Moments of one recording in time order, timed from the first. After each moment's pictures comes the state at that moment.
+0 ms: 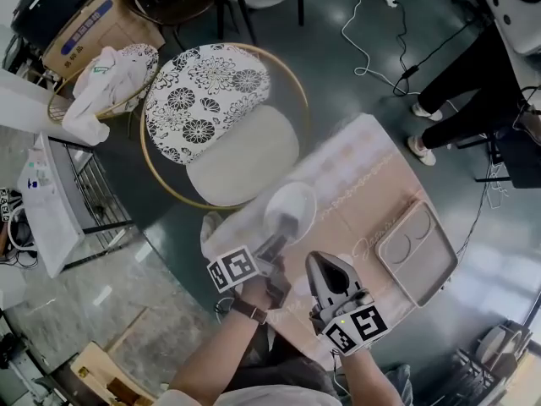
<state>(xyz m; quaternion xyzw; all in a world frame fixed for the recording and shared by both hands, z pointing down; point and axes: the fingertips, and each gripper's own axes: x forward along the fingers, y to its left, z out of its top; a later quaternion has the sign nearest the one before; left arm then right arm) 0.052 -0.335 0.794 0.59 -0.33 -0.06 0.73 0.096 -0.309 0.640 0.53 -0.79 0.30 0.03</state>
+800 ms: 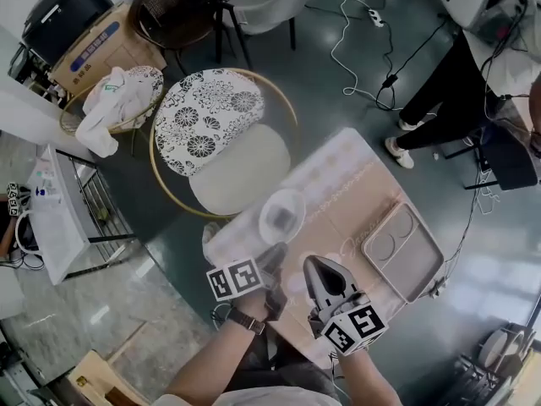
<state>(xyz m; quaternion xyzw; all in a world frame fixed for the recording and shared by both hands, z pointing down) 0.058 -0.307 0.727 0.66 -0.32 0.02 0.68 0.100 -0.287 0.591 0.53 -0.80 0.29 0.02</state>
